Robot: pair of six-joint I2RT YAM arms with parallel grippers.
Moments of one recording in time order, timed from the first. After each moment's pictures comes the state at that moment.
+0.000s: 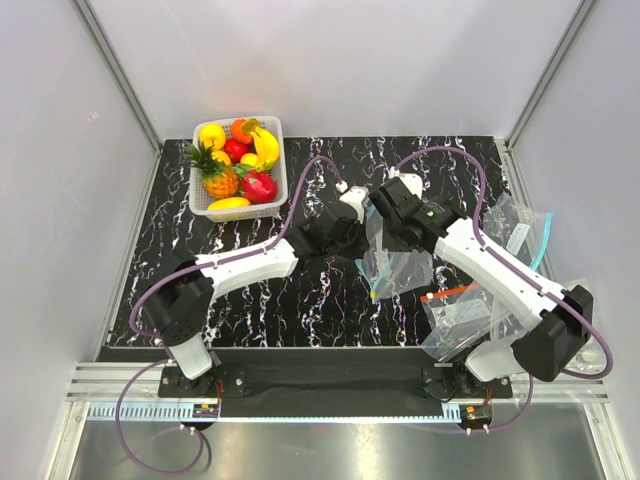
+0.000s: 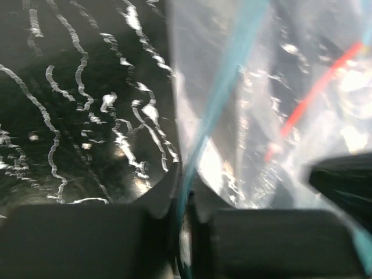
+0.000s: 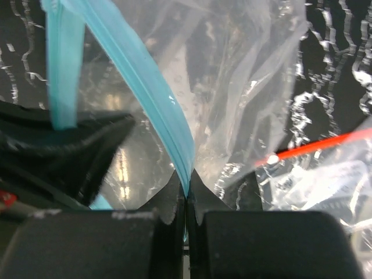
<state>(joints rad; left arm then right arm) -0.91 1.71 1.20 -0.08 -0.05 -0.52 0.69 1.42 1.35 -0.98 0.37 0.63</state>
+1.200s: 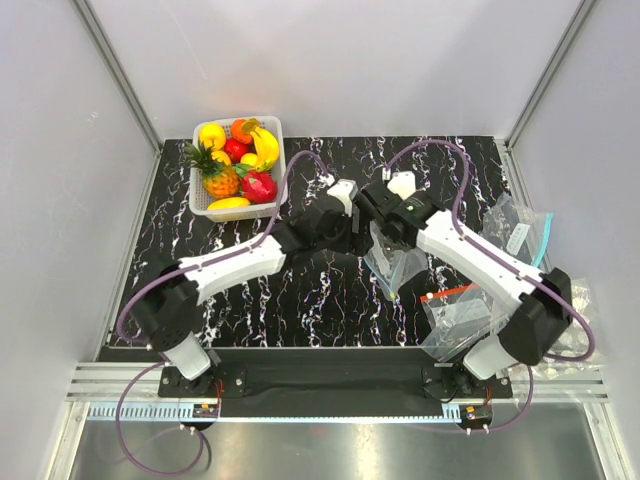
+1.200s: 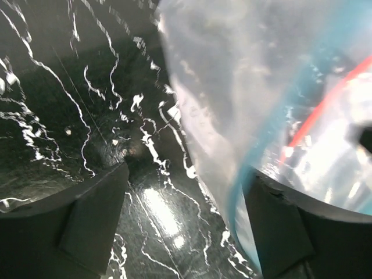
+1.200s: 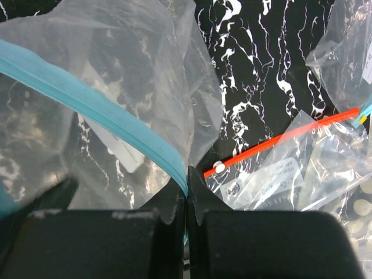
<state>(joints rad) -0.85 1.66 1.18 -0.11 -0.05 -0.51 0.73 1.51 1.41 -1.10 0.62 0.63</state>
